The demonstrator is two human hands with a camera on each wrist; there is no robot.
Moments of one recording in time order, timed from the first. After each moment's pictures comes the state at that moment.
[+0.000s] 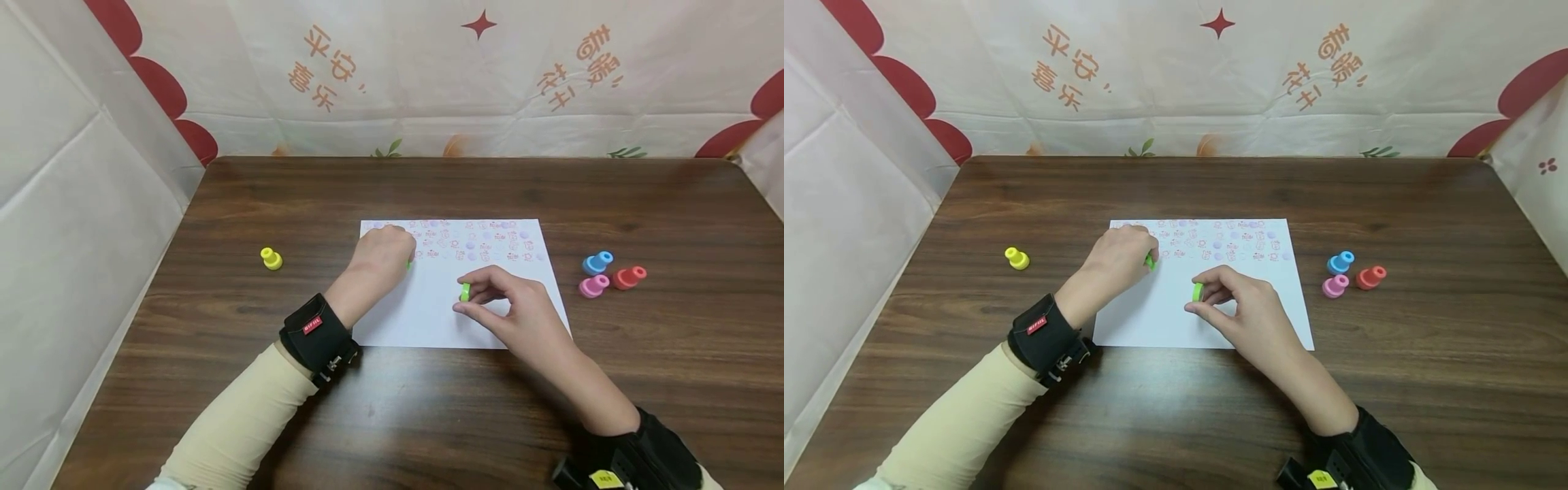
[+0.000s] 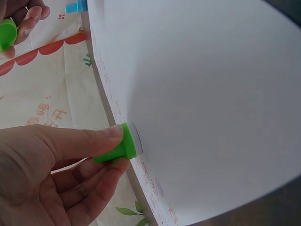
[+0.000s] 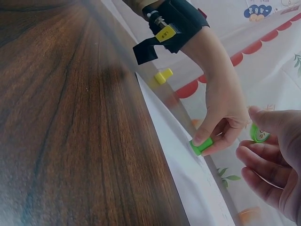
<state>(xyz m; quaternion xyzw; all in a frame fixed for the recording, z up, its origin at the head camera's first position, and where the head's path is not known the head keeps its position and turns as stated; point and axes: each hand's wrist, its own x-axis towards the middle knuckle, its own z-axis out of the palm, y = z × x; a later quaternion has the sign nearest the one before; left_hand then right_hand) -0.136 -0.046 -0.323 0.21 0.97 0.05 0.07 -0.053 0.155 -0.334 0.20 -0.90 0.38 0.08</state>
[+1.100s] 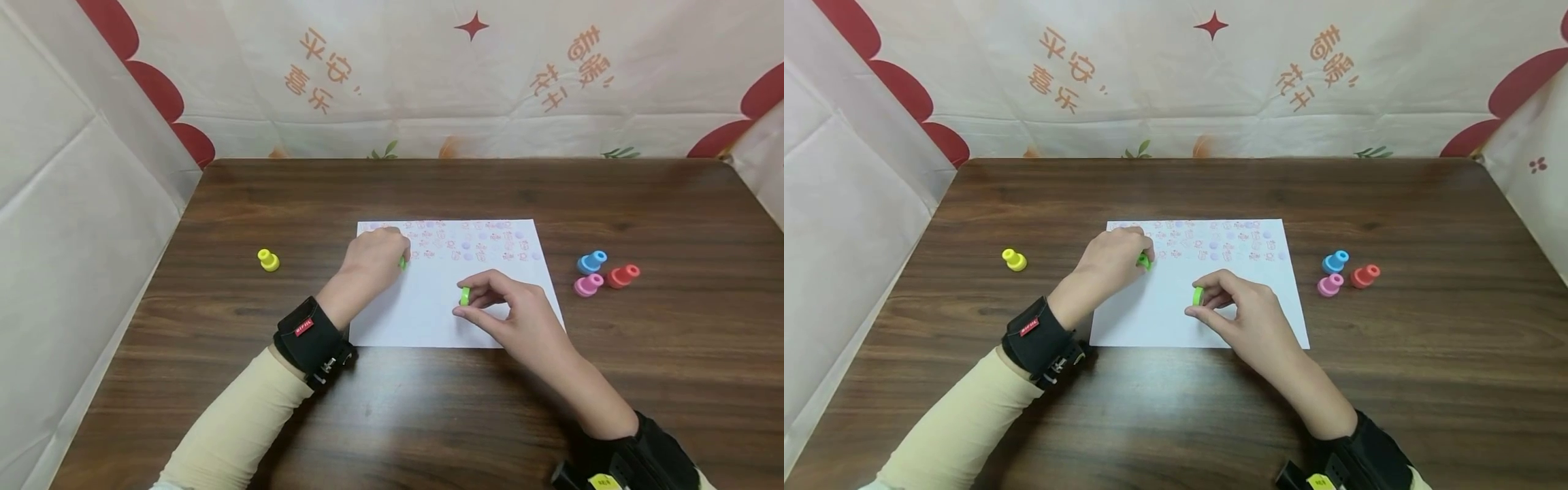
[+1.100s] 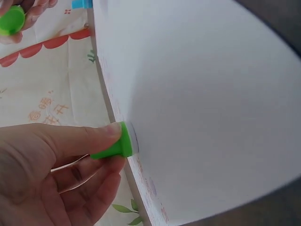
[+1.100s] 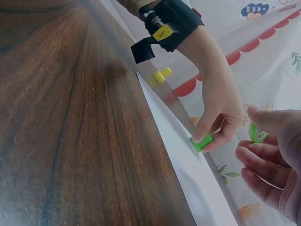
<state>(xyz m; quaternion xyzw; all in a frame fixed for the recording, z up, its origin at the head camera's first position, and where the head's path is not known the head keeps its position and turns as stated) -0.132 -0.051 -0.332 0.22 0.97 0.06 0.05 -0.045 0.159 -0.340 0.20 -0.90 0.38 0.09</state>
